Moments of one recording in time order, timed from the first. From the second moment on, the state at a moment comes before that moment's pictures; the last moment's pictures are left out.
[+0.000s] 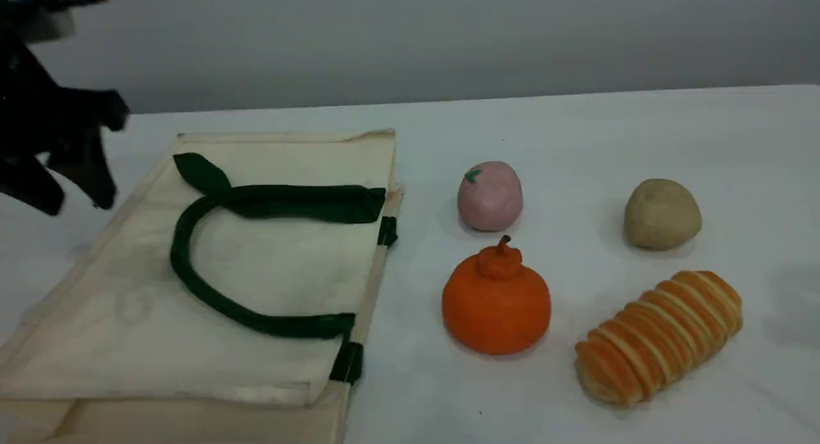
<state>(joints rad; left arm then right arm) -0.08 1.82 -1.06 -0.06 0.58 -0.09 -0.02 1.27 -1.03 0.15 0.76 -0.03</state>
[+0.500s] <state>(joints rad) -0.15 1.99 -1.17 -0.08 0.57 -0.14 -0.02 1.27 -1.03 0.15 0.76 -0.03</state>
